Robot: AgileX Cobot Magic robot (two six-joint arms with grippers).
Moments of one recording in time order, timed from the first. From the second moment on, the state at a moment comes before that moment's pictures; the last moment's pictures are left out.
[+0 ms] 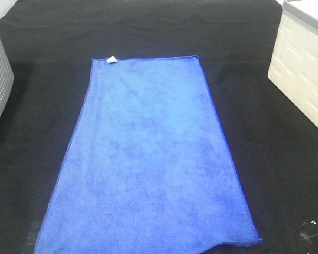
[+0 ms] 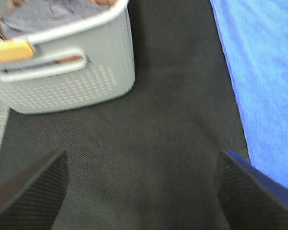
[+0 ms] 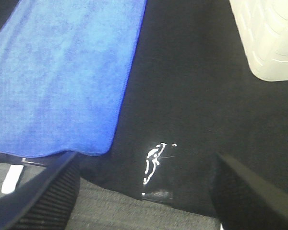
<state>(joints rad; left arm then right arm) -0.01 0.30 -0.60 0.04 1.04 0.04 0.12 0.19 -0.68 0.09 1.22 -0.01</state>
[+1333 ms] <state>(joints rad) -0.01 0.00 -0.50 -0.05 1.04 0.04 0.09 0.00 -0.45 0.08 1.12 -0.09</state>
